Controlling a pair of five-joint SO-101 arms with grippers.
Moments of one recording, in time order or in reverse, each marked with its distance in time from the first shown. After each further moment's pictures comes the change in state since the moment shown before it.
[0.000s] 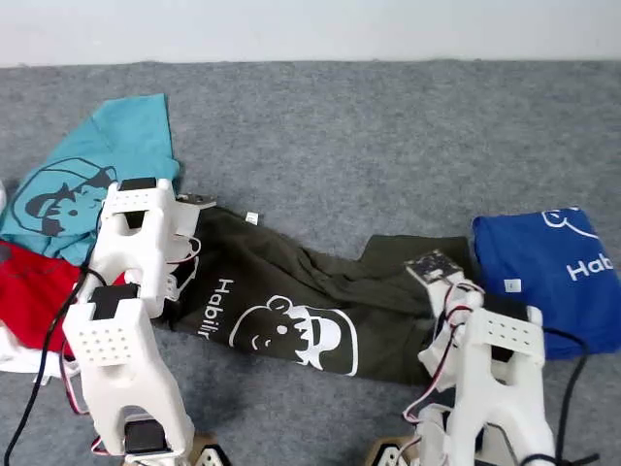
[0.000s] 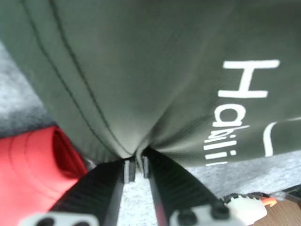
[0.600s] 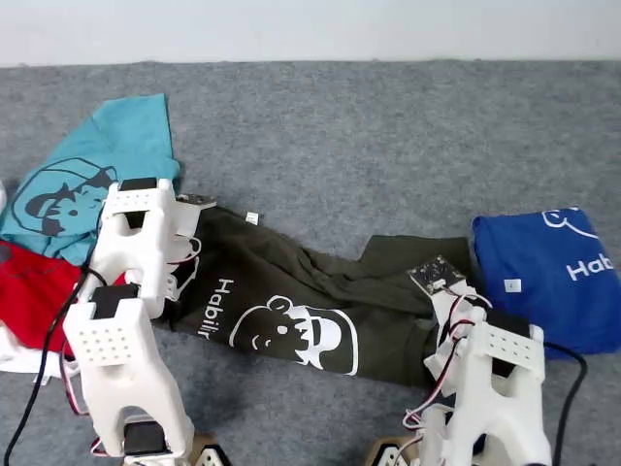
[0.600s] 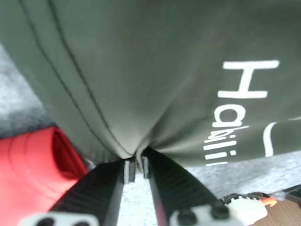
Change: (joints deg) left arm 0.2 1.5 -1.0 0.0 0.0; right arm 2.6 -1.4 6.6 -9.6 5.5
